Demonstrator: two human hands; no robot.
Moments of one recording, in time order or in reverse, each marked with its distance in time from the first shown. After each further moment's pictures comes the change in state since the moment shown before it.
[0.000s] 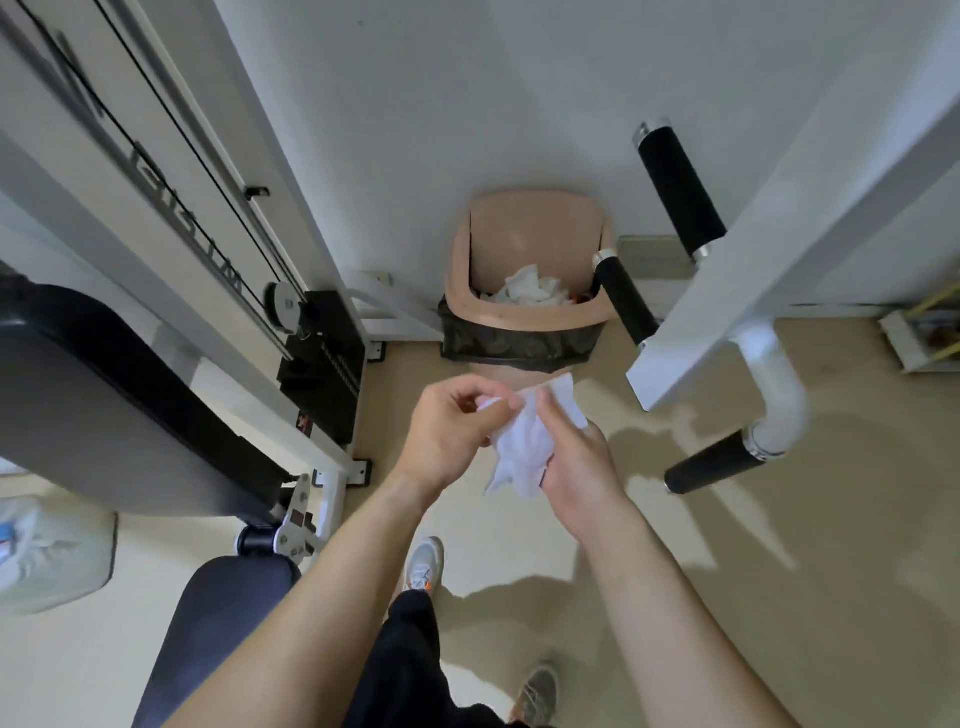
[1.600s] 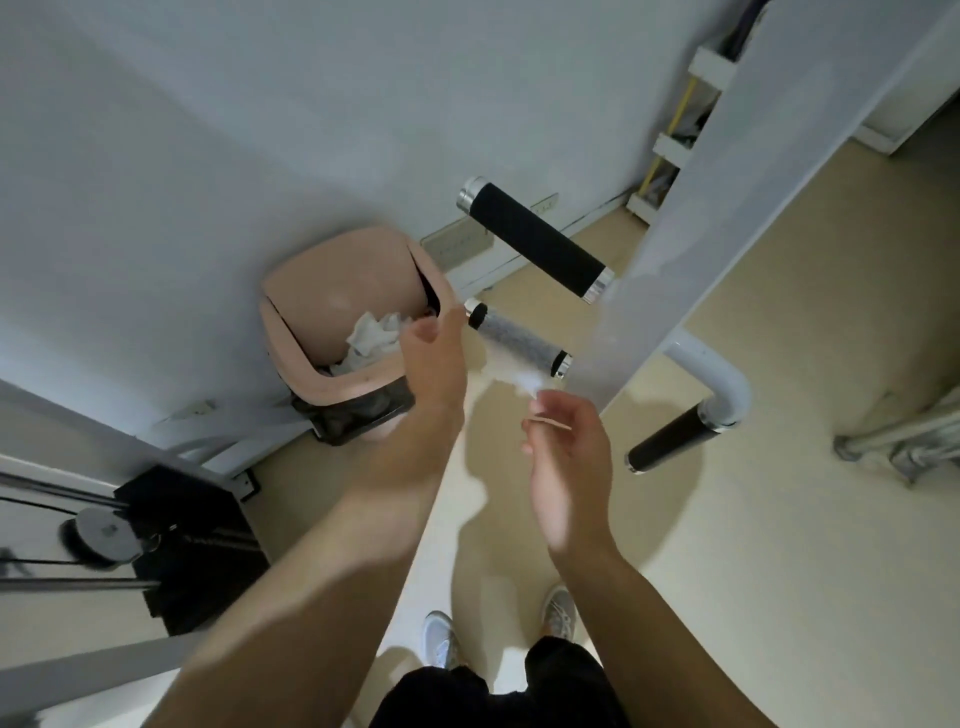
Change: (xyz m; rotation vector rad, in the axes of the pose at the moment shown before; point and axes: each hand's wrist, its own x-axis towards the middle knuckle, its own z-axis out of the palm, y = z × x) left_hand 0.203 0.031 0.082 -0.164 -0.126 -0.308; right_hand 0.017 -0.044 0.070 -0.004 0.914 -0.432
